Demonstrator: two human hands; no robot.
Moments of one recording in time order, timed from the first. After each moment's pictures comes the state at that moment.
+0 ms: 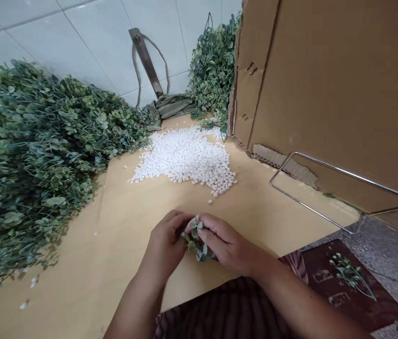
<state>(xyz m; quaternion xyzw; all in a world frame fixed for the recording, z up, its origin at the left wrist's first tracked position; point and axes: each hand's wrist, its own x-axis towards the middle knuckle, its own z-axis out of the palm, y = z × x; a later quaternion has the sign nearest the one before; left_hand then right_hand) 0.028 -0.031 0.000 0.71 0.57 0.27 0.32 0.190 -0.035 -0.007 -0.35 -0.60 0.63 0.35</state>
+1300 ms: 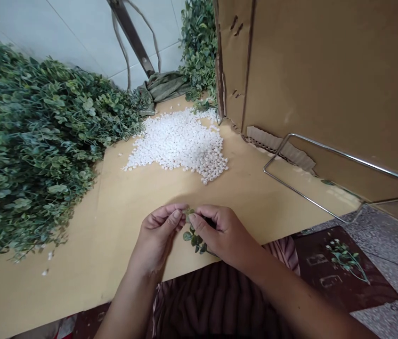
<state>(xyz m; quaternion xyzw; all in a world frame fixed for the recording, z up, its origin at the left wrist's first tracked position) 0.054 -0.046 -0.003 0.33 0.54 0.48 0.61 0.204 -0.042 -0.004 -0.42 -0.60 0.56 0.39</state>
